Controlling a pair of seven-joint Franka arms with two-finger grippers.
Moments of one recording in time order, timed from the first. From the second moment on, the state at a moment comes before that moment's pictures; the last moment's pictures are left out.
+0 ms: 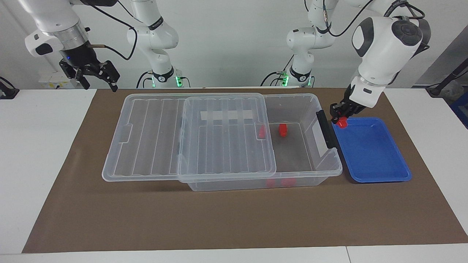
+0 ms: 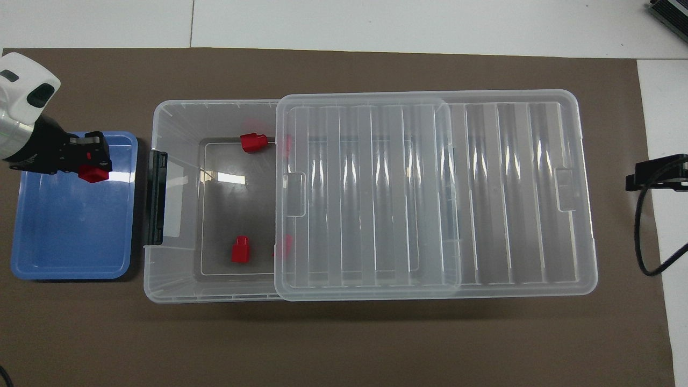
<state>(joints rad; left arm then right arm) -0.01 0.09 -0.19 -1.63 -0.03 1.69 -0.37 -0.06 -0.07 -0.01 -1.57 0.01 1.51 0.10</state>
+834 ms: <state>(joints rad) -0.16 0.08 -0.19 -1.96 -0.03 2.17 -0.52 -0.06 -0.07 -0.01 -1.57 0.01 1.51 0.10</state>
